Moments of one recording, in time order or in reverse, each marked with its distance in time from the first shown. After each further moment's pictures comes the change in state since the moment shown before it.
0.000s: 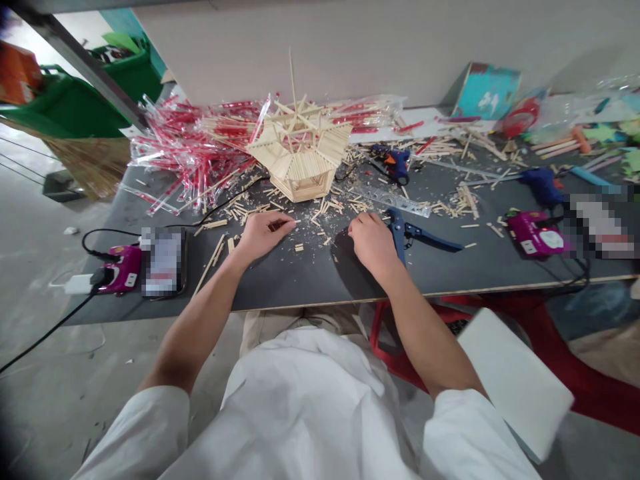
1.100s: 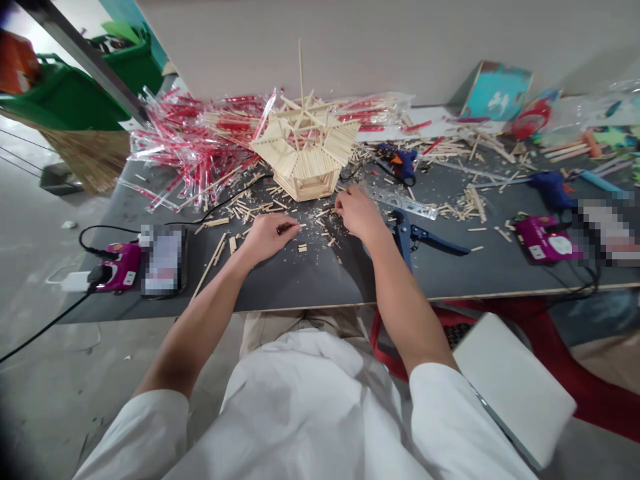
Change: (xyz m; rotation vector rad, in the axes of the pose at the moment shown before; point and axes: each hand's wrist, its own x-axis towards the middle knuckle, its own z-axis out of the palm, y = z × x) left_hand 0.000 0.000 0.001 0.100 -0.098 0.041; right_hand 0.081 0.003 0.008 0.225 0.009 -0.027
